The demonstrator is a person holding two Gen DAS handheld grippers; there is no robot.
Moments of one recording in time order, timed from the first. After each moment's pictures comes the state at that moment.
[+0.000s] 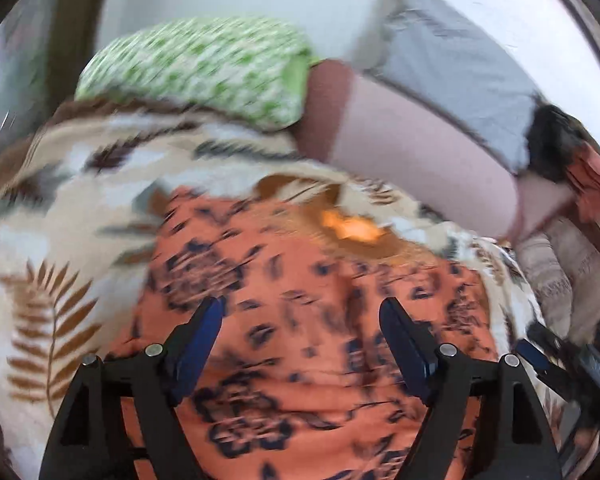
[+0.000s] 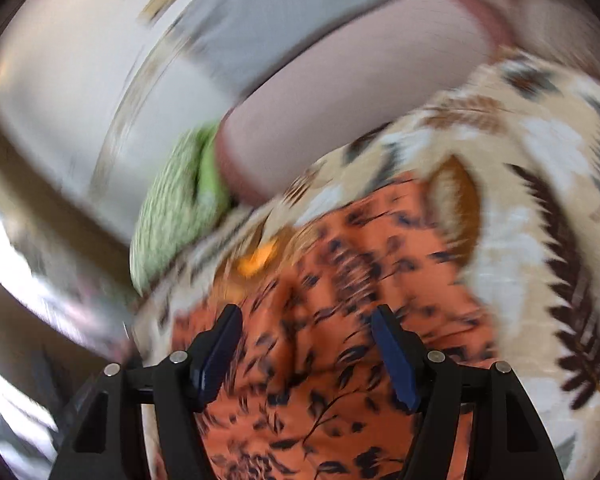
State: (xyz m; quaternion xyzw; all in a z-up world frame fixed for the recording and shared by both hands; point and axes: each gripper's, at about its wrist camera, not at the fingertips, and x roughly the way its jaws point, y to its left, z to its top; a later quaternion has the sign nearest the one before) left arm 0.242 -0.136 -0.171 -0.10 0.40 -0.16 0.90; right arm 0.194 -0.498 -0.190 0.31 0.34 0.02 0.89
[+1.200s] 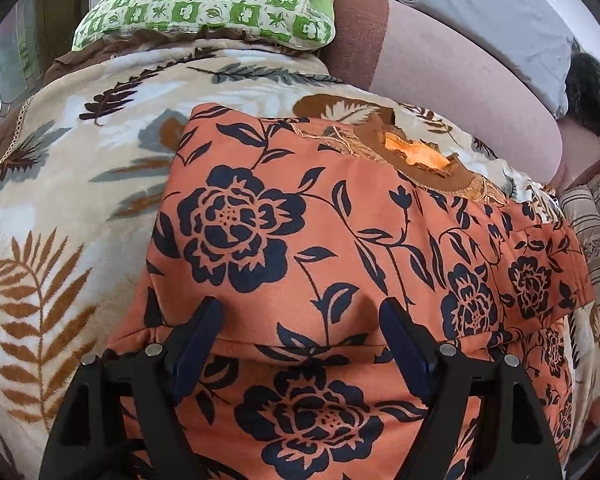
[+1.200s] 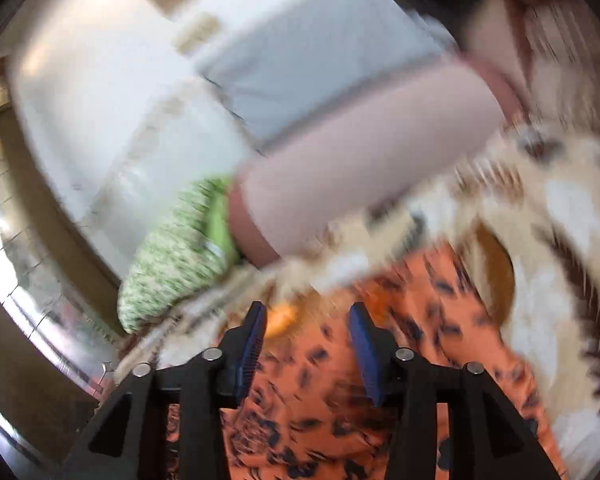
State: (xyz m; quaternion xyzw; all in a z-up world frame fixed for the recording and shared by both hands) left arm 0.271 -0.147 -0.235 -0.03 0.48 -0.14 0.86; right arm 0.199 -0.464 -0.160 0.28 0.17 -0.03 0.94
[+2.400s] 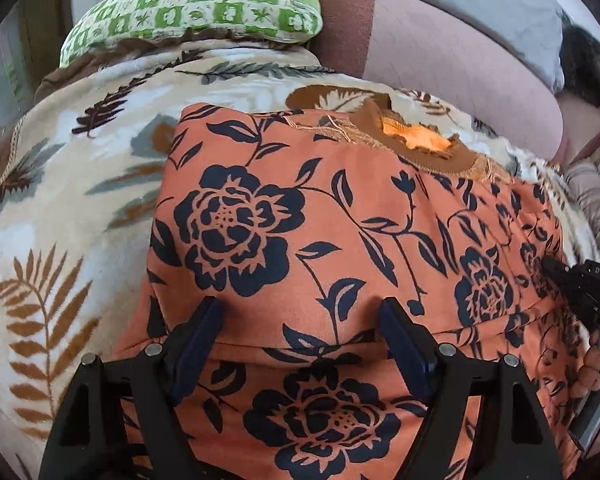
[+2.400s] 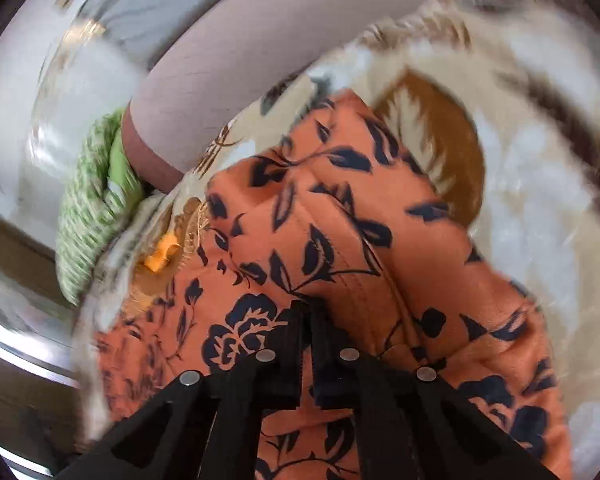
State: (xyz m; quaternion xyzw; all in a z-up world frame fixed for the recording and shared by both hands) left arm 0.274 -0.147 -0.237 0.00 0.49 -0.15 0.86; right arm 0.251 -0.530 -0.283 0.43 0.39 -0.10 0.81
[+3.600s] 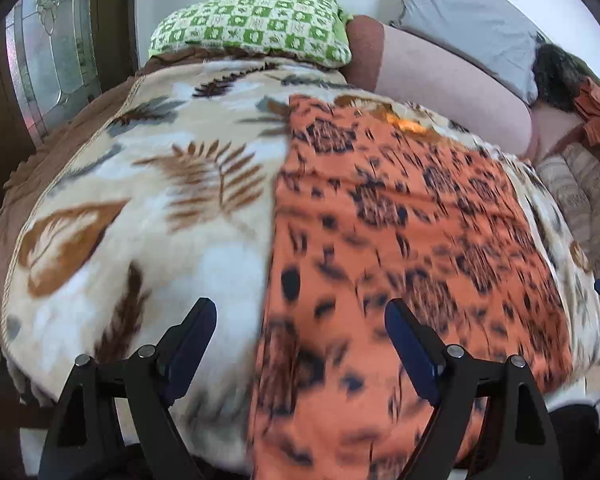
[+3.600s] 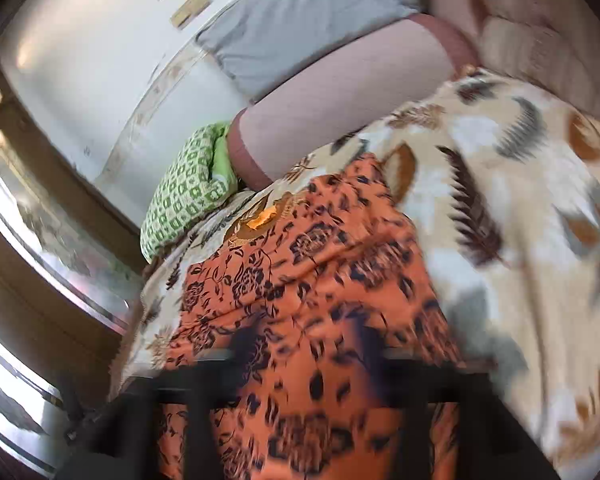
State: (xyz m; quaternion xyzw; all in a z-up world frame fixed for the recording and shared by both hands) left arm 0.078 -0.007 -0.187 -0.01 0.47 -0.14 0.87; right arm -0.004 -0.509 -0.166 0.36 0.30 -0.03 0.88
